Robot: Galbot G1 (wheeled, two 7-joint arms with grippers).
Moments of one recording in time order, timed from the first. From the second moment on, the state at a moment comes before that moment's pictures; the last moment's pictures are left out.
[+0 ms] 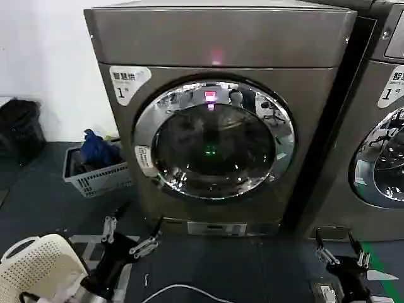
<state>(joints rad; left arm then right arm) 1.64 -1.32 -0.62 -2.36 -0.02 -0.10 0.27 -1.68 1.46 0.86 2.25 0.21 -0.12 -0.07</state>
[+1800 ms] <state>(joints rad) 1.76 -1.39 -0.63 -2.44 0.06 -0.12 0.28 -0.57 0.95 -0.16 1.80 0.45 0.00 -0.16</state>
